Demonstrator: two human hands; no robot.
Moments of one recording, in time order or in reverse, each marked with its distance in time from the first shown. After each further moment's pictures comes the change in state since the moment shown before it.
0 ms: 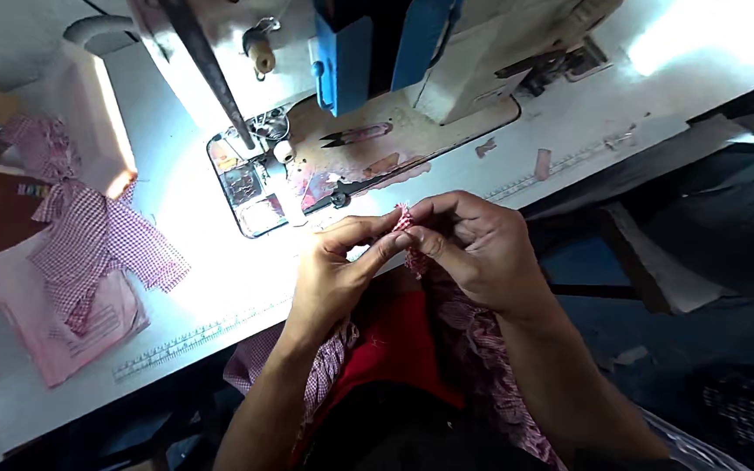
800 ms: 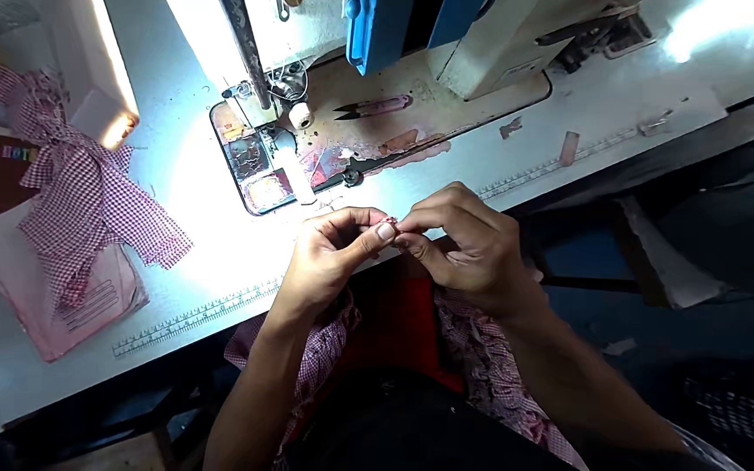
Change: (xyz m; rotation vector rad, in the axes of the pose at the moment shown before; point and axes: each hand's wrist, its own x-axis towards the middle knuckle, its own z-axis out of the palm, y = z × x) left_hand -0.016 -0.007 -0.022 -0.395 -0.061 -0.266; right_hand -0.002 0.020 0.017 -0.410 -0.051 -0.426
